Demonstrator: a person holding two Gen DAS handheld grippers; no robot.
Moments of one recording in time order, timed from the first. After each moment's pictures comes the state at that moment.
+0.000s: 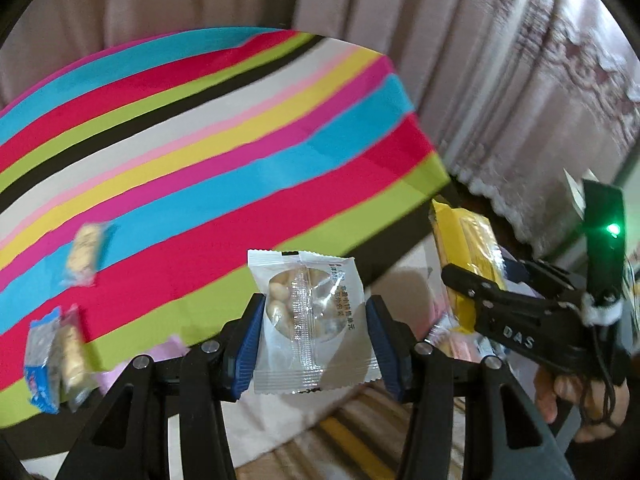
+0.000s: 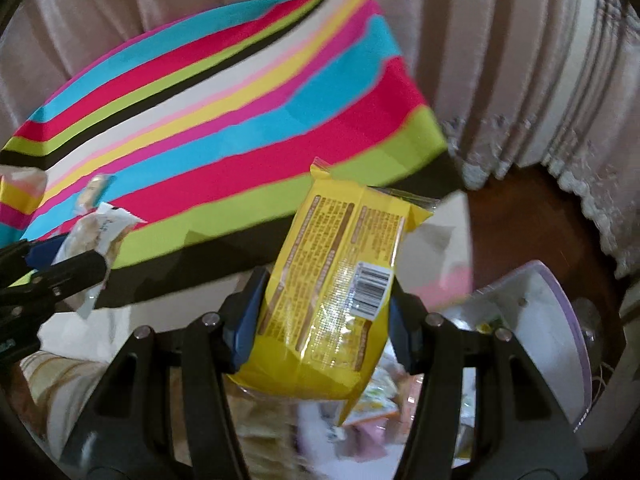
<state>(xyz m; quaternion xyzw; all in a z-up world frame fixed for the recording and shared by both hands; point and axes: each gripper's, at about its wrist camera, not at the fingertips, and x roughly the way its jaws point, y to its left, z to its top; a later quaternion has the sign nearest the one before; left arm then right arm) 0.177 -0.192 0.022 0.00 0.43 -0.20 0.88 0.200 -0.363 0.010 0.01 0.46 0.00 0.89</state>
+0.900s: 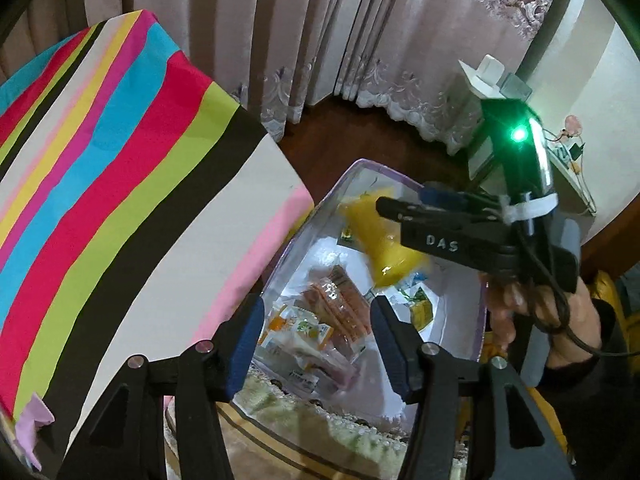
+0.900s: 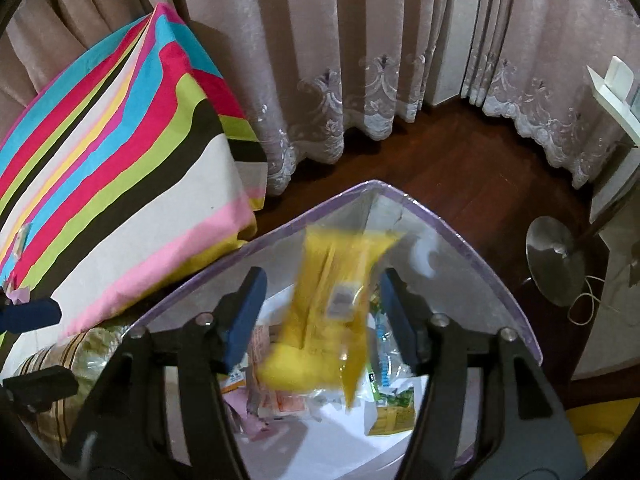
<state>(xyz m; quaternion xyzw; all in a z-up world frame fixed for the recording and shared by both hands) 0.143 -0.340 0.014 0.11 0.48 -0.38 0.79 0.153 -0.523 -0.011 0.09 0.47 -0.14 0.87</state>
